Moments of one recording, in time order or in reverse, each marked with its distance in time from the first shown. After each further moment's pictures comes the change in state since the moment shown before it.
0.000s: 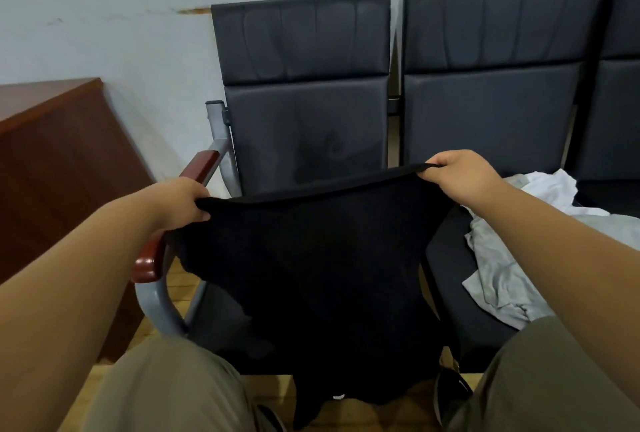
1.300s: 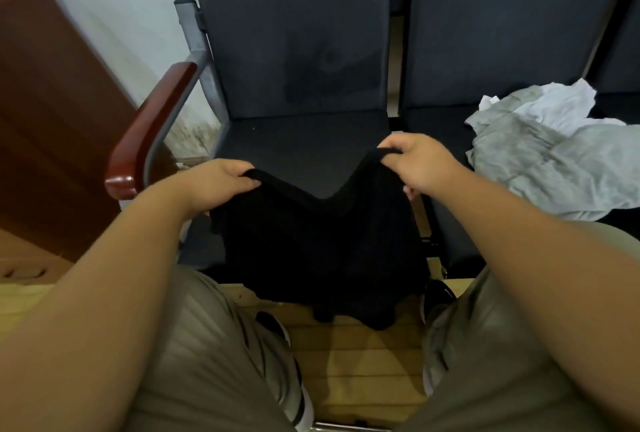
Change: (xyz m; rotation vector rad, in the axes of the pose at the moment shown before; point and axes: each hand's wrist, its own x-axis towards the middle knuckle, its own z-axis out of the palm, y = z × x) left_hand -0.036 0.066 0.117 -0.703 -0.266 0.050; right_hand -0.068 0.049 0.093 0.050 -0.290 0.074
